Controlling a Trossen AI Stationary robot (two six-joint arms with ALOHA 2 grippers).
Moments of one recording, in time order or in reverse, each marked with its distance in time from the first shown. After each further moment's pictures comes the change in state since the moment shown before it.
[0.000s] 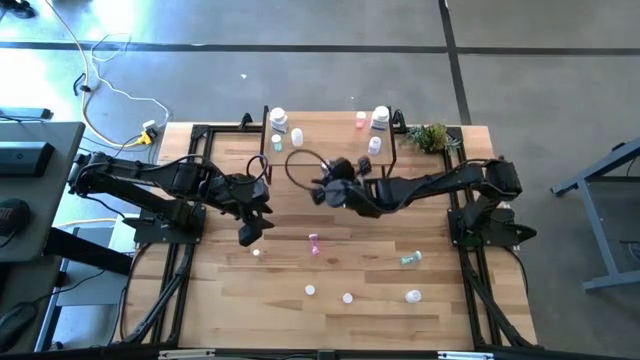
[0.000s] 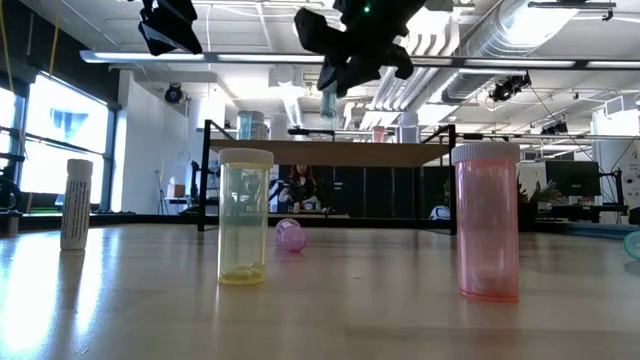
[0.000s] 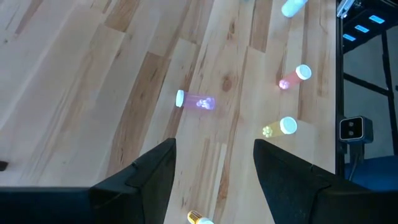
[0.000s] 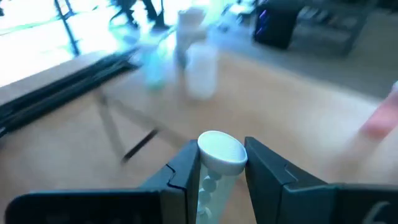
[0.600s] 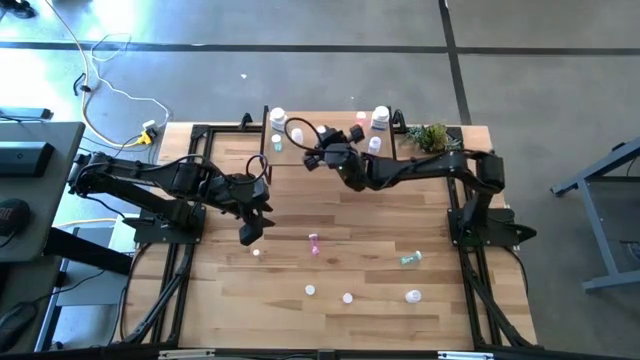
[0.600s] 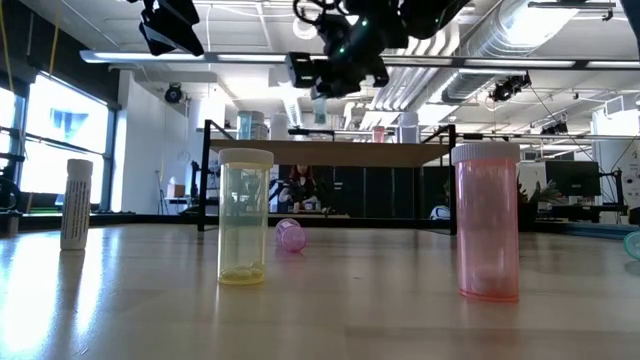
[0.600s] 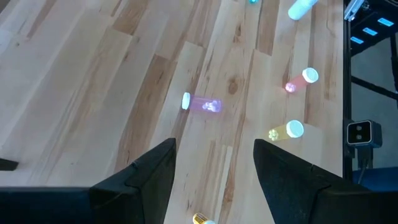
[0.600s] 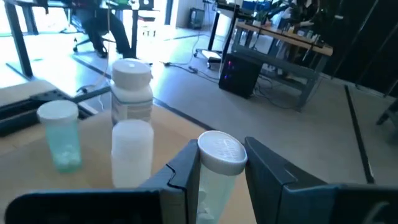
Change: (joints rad) left arm 0.000 0.000 0.000 -0.001 -0.027 0.000; right arm -0.205 0.099 0.000 0.446 -0.013 -0.481
